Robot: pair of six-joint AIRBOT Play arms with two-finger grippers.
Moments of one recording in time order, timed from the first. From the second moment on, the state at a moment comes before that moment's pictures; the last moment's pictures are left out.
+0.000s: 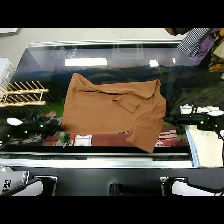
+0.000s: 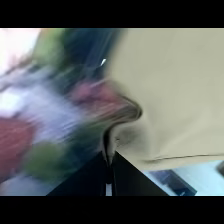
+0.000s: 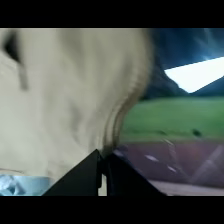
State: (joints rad) left arm 0.29 -1.27 0.66 0.79 -1.03 -1.28; right arm -0.46 -1.43 0.88 -0.66 1.15 1.10
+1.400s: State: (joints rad) left arm 0.23 -0.64 1.75 1.51 -1.24 -1.79; right arm -0.46 -0.59 1.71 -0.94 1.02 1.57
